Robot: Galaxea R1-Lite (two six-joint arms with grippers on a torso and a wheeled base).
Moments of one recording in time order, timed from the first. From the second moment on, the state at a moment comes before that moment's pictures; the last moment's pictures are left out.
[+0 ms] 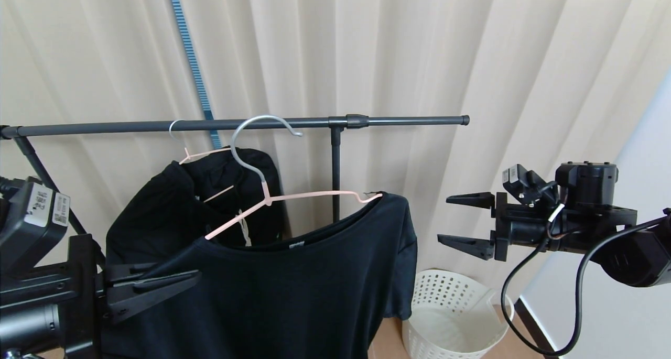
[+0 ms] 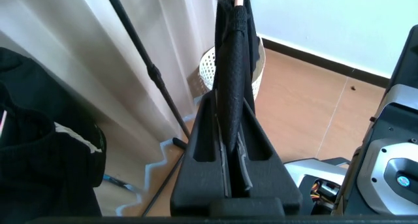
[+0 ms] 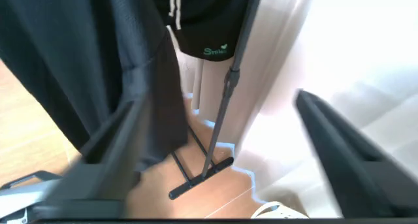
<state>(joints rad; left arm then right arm) -0.25 1.09 -0.53 -0.19 -0.61 0.39 0.08 1.89 -0.75 -0.69 0.92 -0.43</state>
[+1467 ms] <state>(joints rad) -0.07 1.38 -0.74 -0.19 -0.29 0.12 0.17 1.76 -0.70 -0.69 0.88 -0.42</state>
